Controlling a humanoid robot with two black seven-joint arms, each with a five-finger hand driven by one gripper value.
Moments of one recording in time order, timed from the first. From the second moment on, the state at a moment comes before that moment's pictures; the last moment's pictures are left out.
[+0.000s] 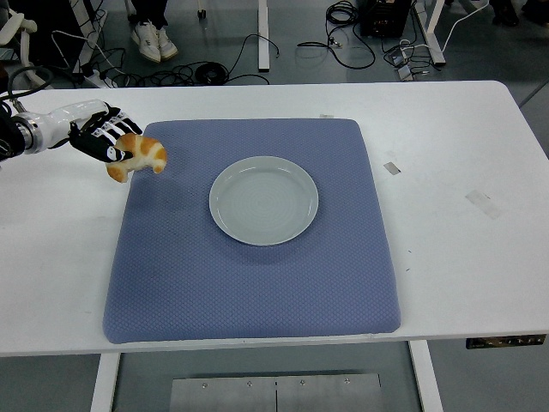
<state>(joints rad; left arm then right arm) -1.33 0.56 0.41 -0.82 0.46 -0.09 -0.20 -0.09 0.00 0.11 0.11 -0.10 -0.10 0.21</state>
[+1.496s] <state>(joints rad) -1.32 0.49 0.41 -0.81 0.35 -0.09 -0.21 -0.09 0.00 0.11 0.11 -0.10 -0.10 0.21</state>
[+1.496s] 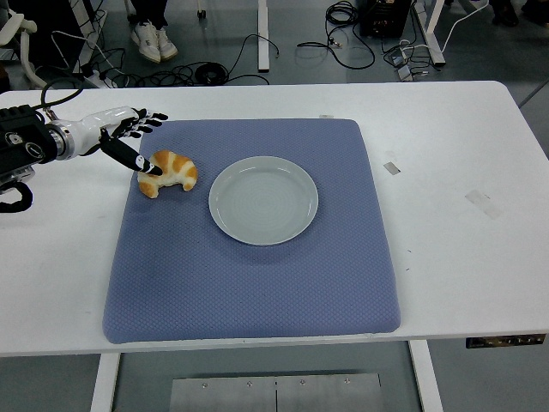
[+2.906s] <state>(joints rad) -1.38 0.53 0.24 -0.81 0.01 -0.10 -0.20 -0.09 0.00 0.11 0.11 -0.10 -0.10 0.21</state>
